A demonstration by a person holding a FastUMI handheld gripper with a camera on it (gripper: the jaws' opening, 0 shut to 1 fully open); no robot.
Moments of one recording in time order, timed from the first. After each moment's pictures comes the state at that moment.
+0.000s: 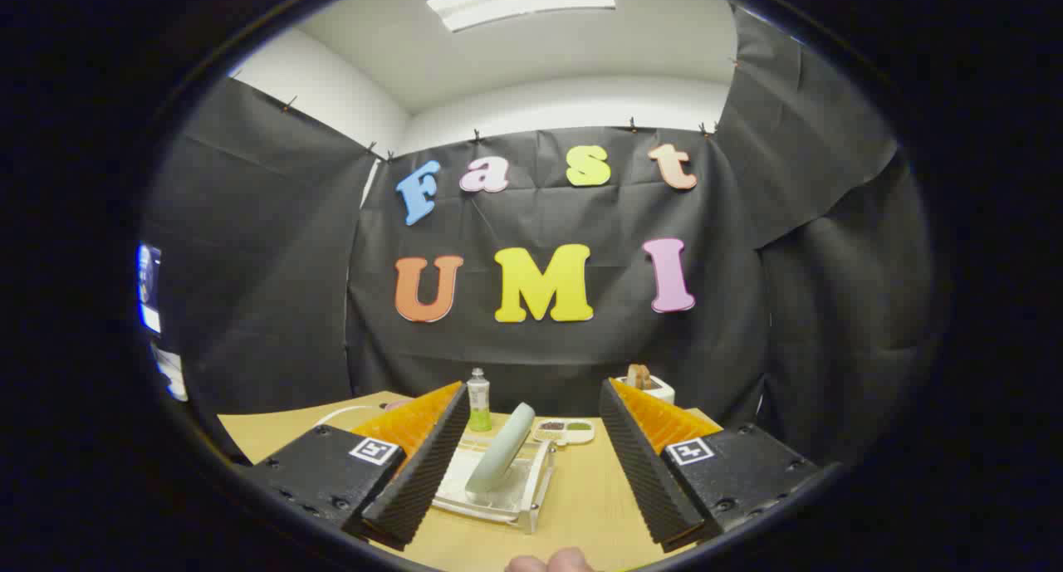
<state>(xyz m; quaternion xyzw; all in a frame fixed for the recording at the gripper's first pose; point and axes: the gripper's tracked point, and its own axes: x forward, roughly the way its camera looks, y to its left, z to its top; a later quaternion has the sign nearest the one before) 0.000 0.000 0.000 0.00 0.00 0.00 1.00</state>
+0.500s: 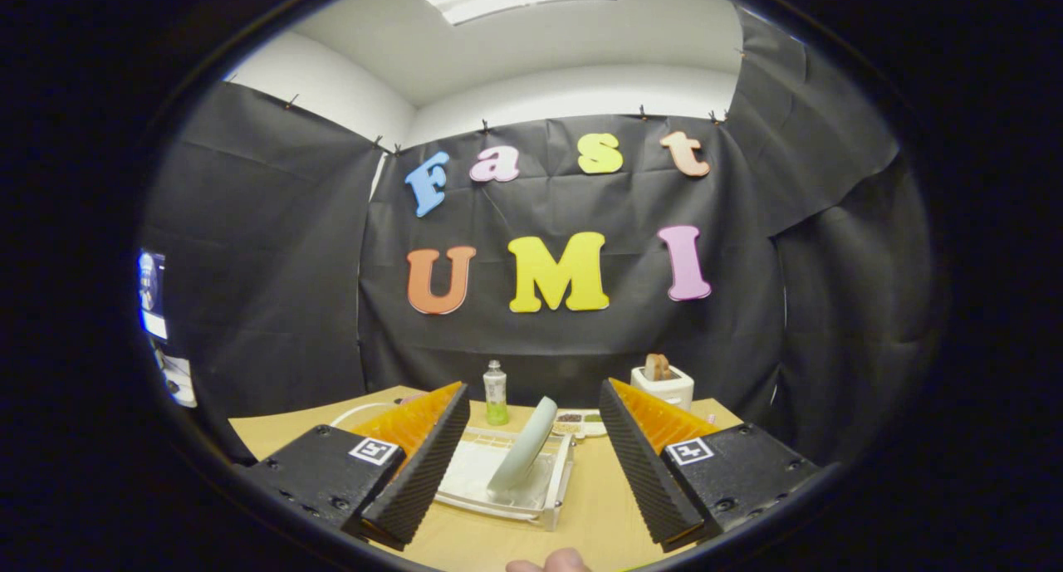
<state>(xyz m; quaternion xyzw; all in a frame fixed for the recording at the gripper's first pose) 0.010 0.020 -0.003 0.00 0.02 0.03 1.00</state>
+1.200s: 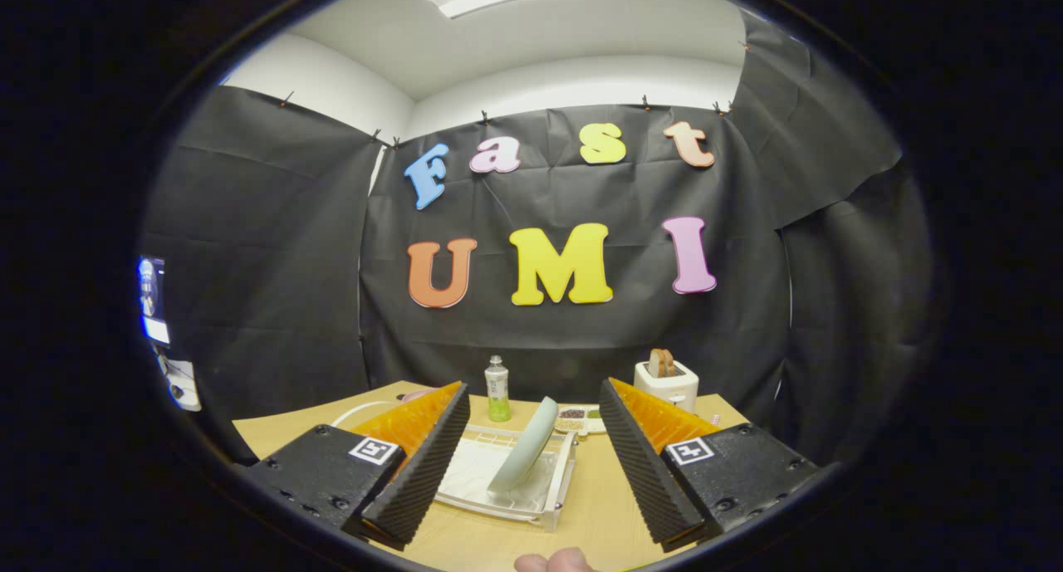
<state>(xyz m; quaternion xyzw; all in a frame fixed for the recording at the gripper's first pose) 0.020 0.017 0.008 0.01 0.04 0.03 1.00</state>
